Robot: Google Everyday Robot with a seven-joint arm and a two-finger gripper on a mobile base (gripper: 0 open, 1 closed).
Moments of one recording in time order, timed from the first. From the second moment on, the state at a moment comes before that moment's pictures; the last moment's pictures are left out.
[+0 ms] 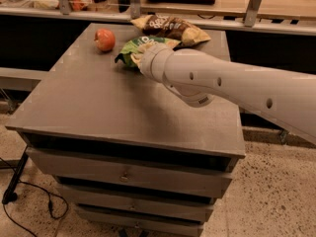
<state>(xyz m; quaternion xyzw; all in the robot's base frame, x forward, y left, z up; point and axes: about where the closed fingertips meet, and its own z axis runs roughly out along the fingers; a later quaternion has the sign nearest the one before) 0.710 0.027 0.891 -0.39 0.68 -0.03 0.62</state>
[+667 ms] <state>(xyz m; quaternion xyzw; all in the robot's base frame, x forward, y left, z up) 0.697 0.011 0.894 -0.39 0.69 -0.03 0.61</state>
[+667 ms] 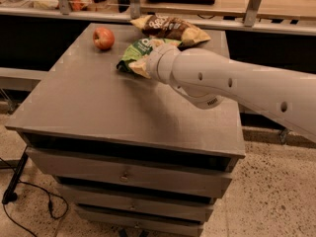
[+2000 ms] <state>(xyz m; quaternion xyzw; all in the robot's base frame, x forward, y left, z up) 0.656 -0.006 0.903 -0.37 0.69 0.14 0.61</state>
